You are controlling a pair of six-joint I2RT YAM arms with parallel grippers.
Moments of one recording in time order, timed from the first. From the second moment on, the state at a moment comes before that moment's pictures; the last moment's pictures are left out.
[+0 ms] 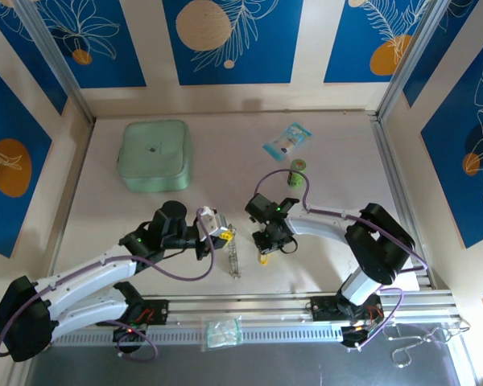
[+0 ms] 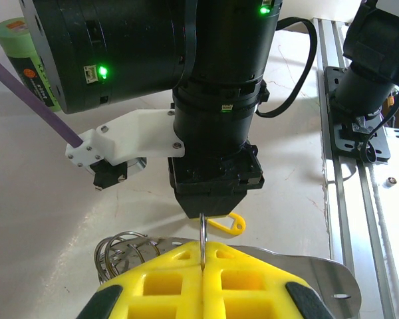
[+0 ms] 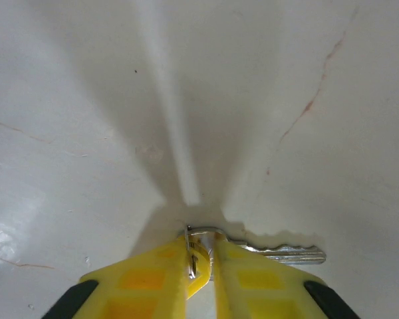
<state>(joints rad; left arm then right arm) -0.79 0.97 0.51 -0.02 0.50 0.21 0.84 1.61 0.90 -0.72 -0.07 0.43</state>
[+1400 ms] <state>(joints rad) -0.81 0.92 0.51 -0.04 0.48 0.25 0.84 1.19 0.75 -0.49 -0.11 0.16</state>
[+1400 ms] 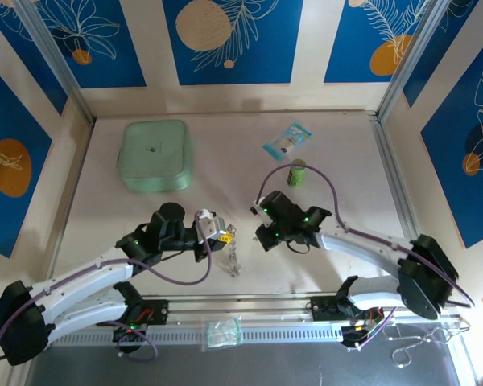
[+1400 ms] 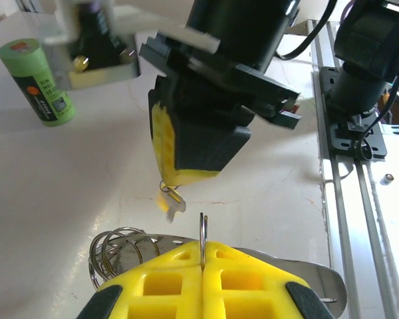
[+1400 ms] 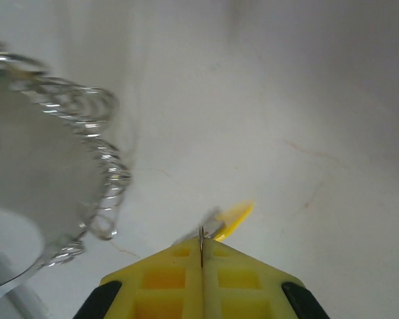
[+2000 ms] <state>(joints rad) -0.82 0.94 0.51 -0.06 0.44 0.30 0.82 1.03 0.75 -0.43 -0.42 -0.19</state>
